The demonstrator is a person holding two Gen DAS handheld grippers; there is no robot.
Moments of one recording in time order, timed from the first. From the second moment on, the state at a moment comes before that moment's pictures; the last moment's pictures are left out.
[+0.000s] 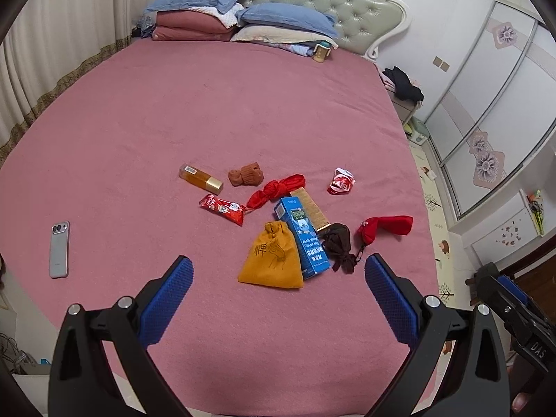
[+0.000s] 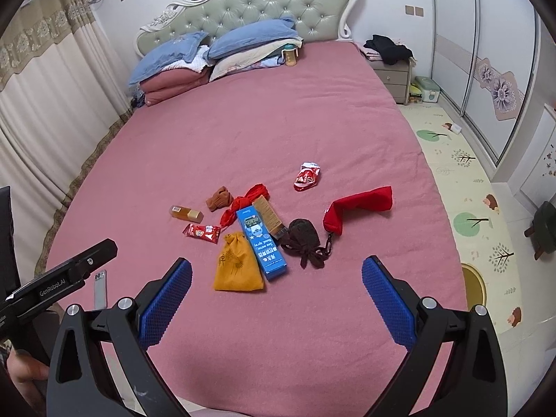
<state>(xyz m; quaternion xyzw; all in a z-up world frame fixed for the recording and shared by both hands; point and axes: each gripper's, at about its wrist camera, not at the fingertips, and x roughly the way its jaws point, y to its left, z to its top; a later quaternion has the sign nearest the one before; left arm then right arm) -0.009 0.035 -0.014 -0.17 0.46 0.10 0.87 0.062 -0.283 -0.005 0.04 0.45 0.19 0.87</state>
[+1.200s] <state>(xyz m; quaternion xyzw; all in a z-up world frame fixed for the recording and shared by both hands) -0.003 0.024 -0.022 -0.17 0.48 0.08 0.85 0.067 -0.276 -0.010 0.04 0.47 0.21 0.86</state>
